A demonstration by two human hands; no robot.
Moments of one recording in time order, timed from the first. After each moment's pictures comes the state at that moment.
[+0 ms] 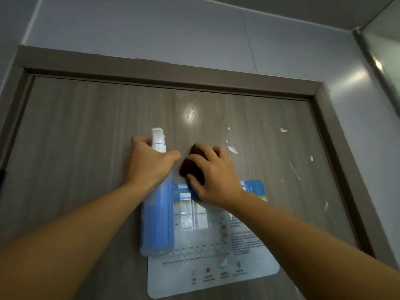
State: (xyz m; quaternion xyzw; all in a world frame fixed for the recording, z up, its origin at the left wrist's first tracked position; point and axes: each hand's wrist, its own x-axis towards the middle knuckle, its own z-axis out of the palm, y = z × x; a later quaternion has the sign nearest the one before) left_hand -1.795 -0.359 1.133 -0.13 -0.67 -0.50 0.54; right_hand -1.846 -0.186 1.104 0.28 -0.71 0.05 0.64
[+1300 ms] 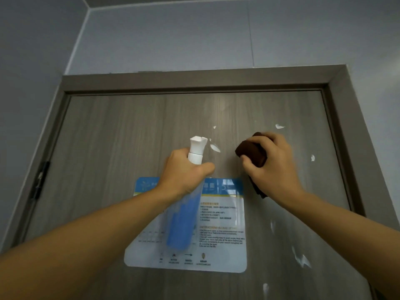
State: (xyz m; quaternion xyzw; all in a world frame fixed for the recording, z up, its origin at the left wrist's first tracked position) left_hand -1.775 -0.211 1.098 -0.18 -0.72 -0.39 0.54; right_hand -1.829 0.003 1.097 0.33 -0.64 0.32 0.62
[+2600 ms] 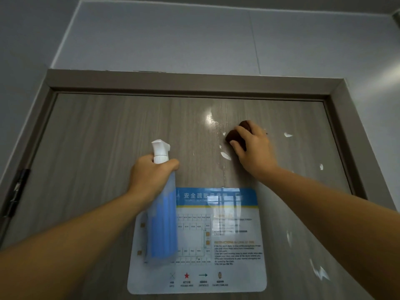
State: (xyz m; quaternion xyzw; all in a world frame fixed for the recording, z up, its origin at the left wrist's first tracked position) left_hand -1.795 -0.316 1.116 -0.13 -0.66 -0.50 0.55; right_hand -1.873 -0.062 1.175 0.25 -0.70 0.19 0.64
